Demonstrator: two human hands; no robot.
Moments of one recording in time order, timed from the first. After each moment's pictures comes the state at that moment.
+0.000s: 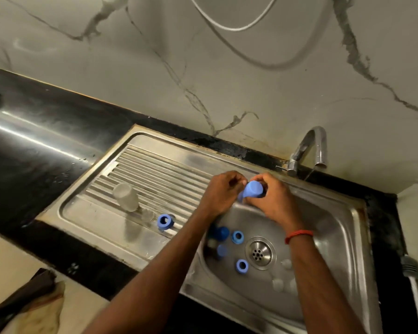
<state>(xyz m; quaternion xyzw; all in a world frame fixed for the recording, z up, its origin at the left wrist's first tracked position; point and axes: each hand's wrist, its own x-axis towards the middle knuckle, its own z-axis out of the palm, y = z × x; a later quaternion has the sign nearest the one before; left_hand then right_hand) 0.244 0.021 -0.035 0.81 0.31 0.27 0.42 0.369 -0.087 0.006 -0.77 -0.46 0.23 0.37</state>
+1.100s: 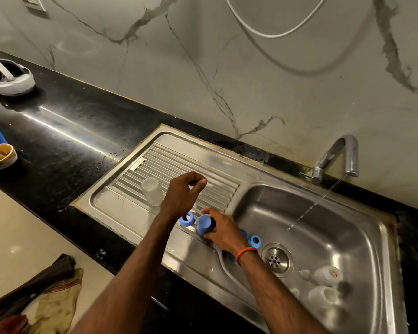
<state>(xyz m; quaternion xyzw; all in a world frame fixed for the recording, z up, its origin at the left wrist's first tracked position) 0.111 0.066 -0.040 0.77 0.43 0.32 0.35 0.242 -0.041 -0.107 -0.69 -0.58 0.35 0.26</state>
